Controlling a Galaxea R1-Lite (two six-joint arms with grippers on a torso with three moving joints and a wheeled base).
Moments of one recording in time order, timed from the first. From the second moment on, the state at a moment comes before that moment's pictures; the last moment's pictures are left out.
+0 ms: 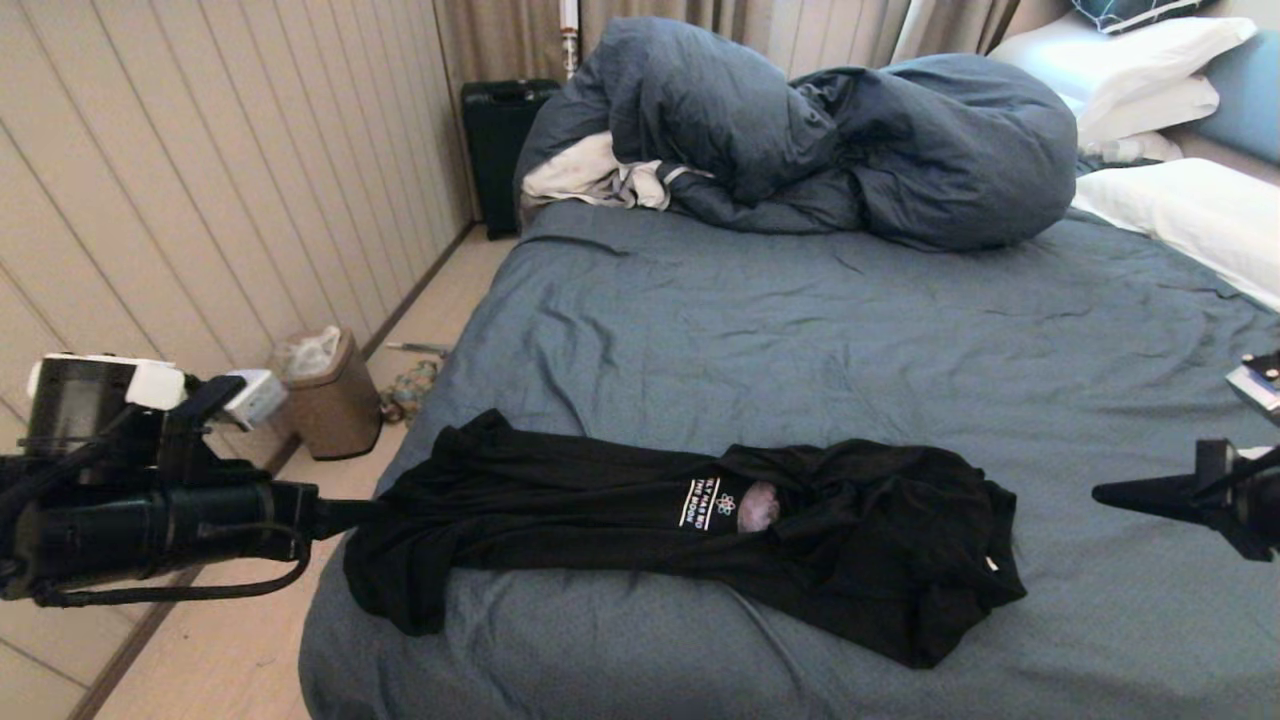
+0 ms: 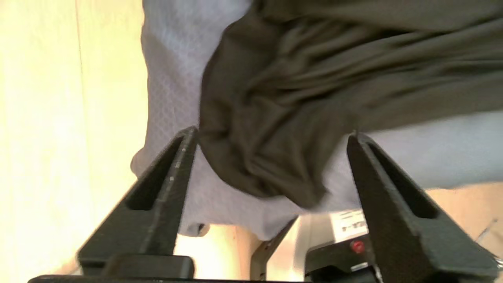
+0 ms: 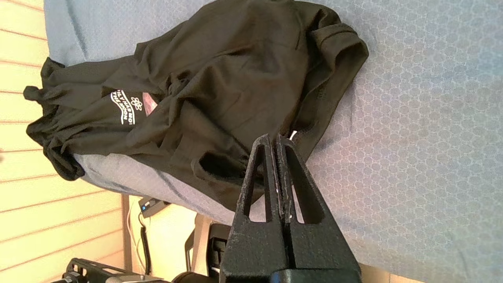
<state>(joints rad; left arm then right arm) -0.10 1.51 -0.66 -0.19 -0.25 0.00 -0.55 1.57 -0.92 0.26 0.79 -0.02</state>
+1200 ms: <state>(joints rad) -0.38 1.57 -0.76 -0.12 -0.34 -0.47 0.12 1.49 -0.92 0.19 0.40 0.30</state>
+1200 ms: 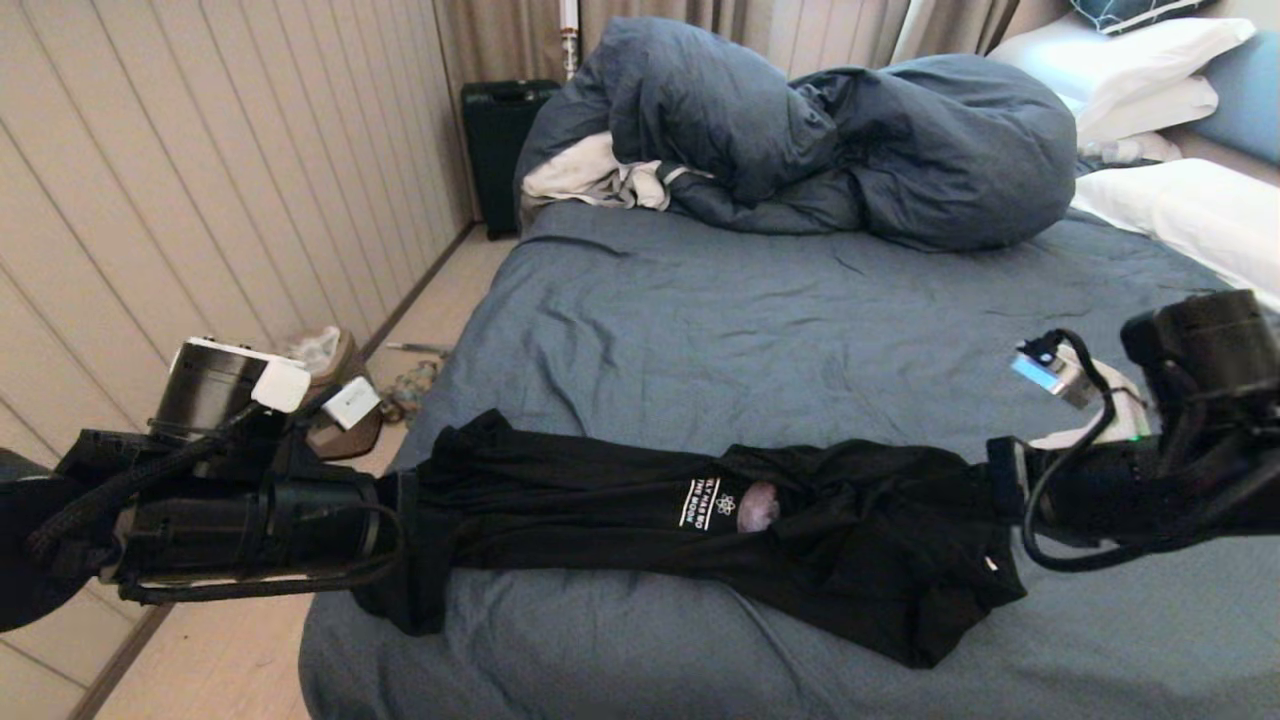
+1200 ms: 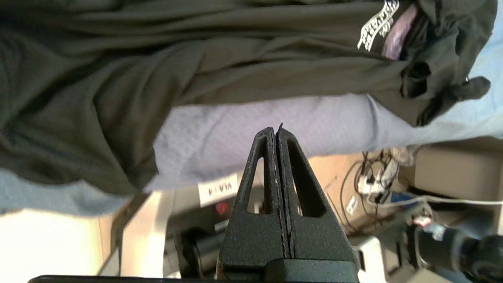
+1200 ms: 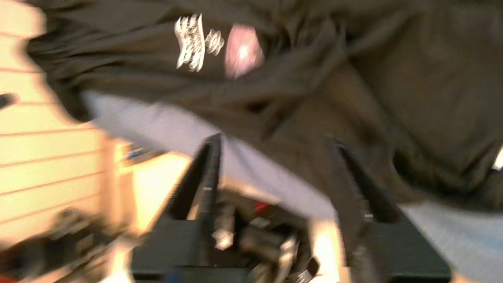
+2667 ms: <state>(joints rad) -0.41 1.58 -0.64 -0.23 -0.34 -0.47 0.34 1.79 -0.98 0.16 -0.07 0.31</state>
